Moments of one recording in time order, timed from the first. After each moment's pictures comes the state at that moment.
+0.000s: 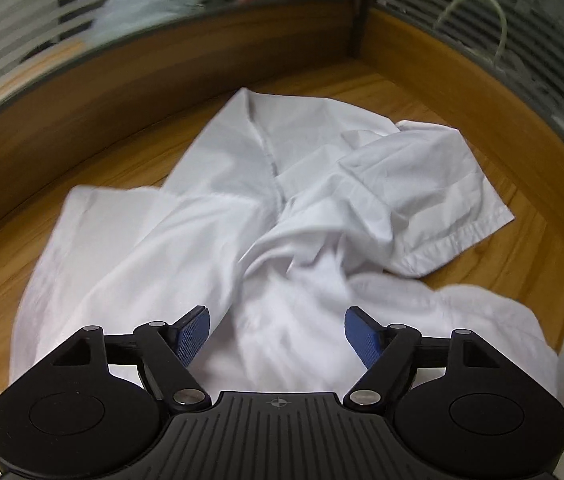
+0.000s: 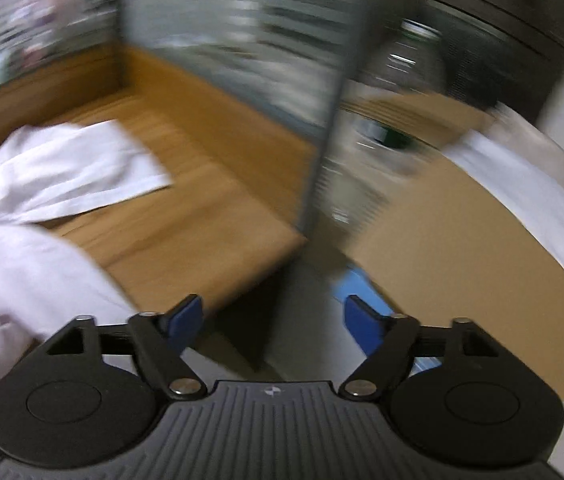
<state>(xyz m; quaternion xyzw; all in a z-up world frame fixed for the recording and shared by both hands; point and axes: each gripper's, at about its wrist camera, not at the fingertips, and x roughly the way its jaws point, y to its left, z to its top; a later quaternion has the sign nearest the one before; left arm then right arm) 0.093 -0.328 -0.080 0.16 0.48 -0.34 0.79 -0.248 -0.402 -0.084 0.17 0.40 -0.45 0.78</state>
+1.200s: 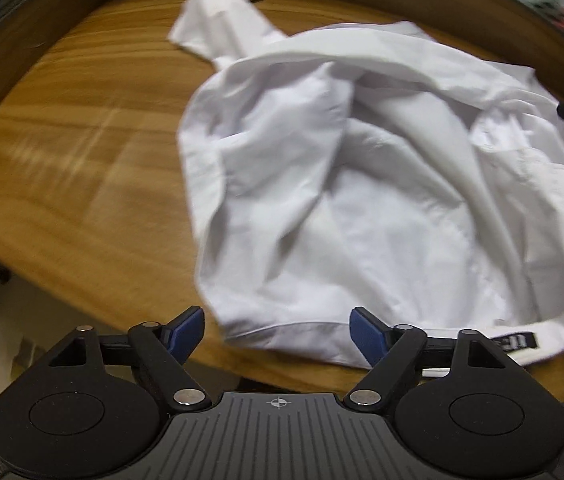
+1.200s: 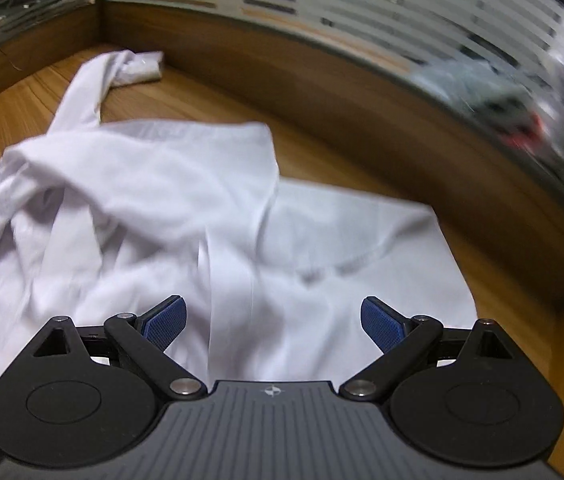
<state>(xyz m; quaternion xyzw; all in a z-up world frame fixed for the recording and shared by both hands) -0.110 -0.162 -0.119 -0.06 0.56 0.08 0.82 0.166 -0.408 -0.111 -0.11 0.44 0.14 0.88</state>
